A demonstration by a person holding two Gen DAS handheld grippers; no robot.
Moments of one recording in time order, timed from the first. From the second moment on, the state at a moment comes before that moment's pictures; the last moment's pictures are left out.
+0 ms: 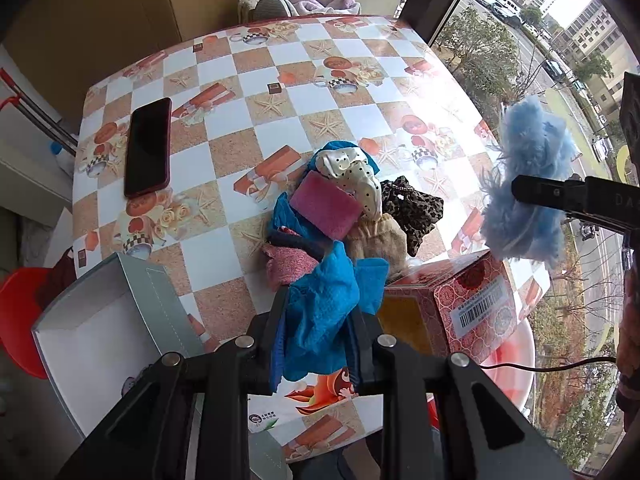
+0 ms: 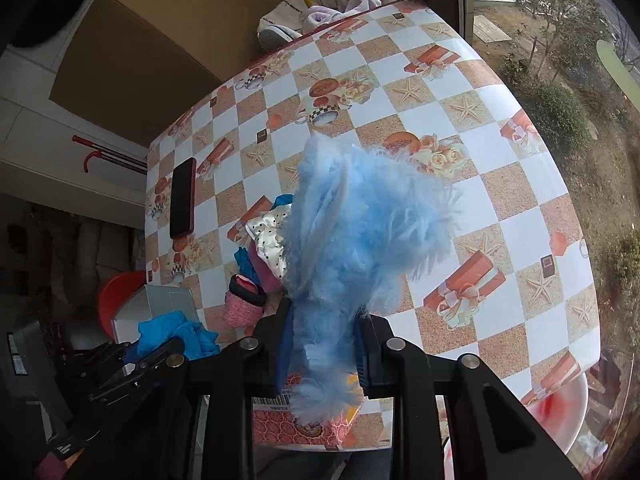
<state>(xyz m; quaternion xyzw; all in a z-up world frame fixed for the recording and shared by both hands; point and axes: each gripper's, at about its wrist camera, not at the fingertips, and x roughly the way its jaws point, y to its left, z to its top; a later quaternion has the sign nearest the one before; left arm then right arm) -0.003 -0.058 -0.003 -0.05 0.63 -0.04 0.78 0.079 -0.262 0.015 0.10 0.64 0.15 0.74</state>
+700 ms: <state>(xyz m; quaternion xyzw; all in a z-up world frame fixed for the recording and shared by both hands) -0.086 0.013 0.014 -0.07 0.61 0.00 0.79 -0.014 -0.152 0.033 0.01 0.65 0.25 0.72</state>
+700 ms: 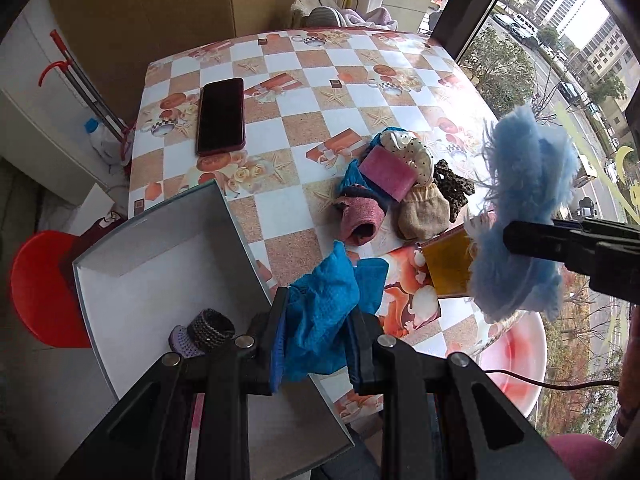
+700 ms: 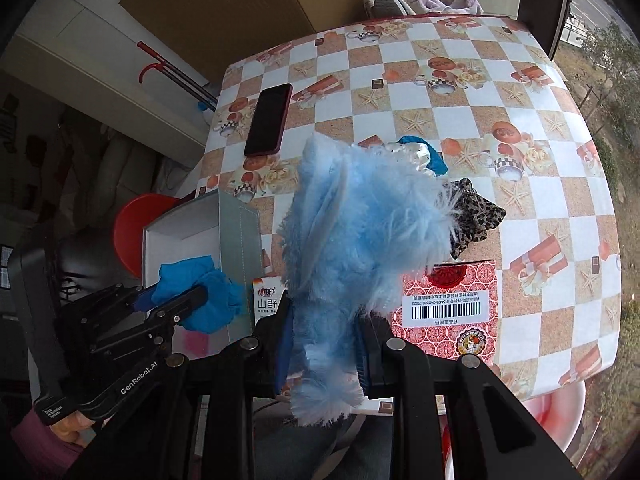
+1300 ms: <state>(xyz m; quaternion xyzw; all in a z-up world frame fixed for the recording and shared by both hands) -0.142 0.055 -0.006 -0.07 0.62 0.04 0.78 -0.089 -0.107 0.001 -0.05 0.68 0.28 0.68</state>
